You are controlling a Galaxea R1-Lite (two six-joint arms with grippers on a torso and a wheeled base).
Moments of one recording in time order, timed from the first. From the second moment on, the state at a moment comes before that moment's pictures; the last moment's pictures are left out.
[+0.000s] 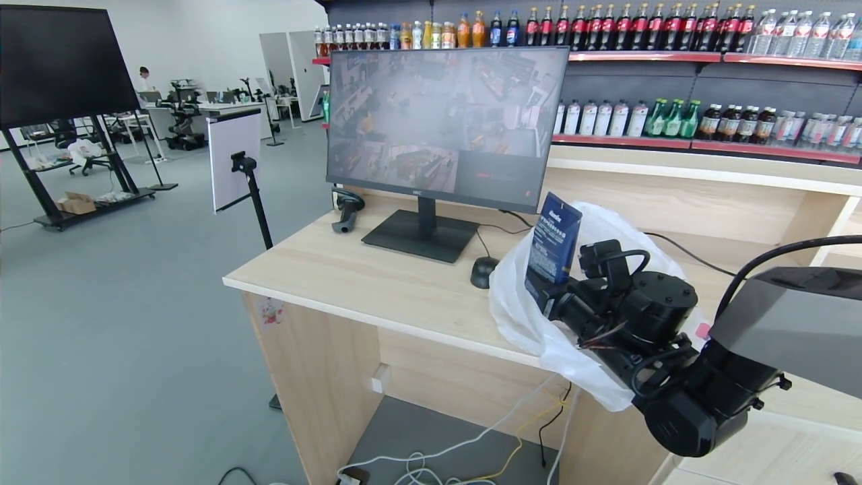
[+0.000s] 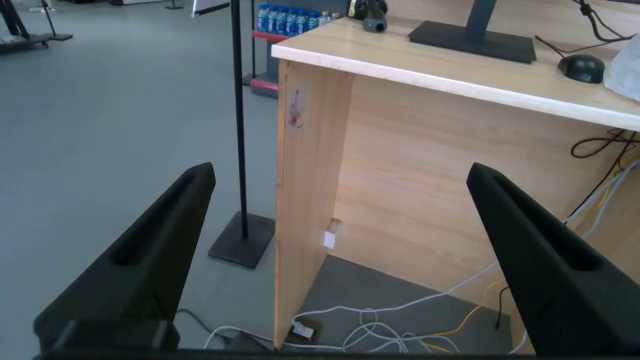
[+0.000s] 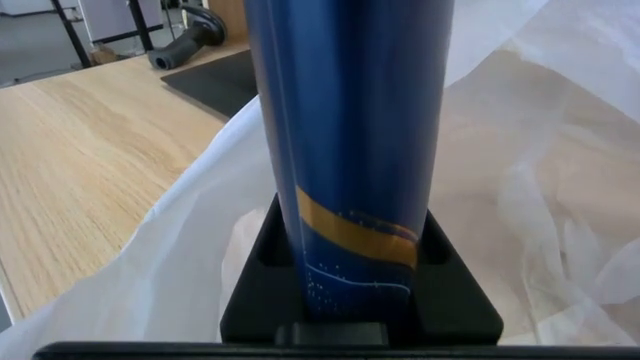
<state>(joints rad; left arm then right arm) 0.00 0.00 0.00 -0.02 0.00 -0.01 0.41 2.19 -0.70 -1.57 -0.05 0.02</state>
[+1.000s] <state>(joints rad) 0.00 0.00 0.00 -0.02 0.00 -0.01 0.41 2.20 -0.68 -1.57 -0.05 0.05</state>
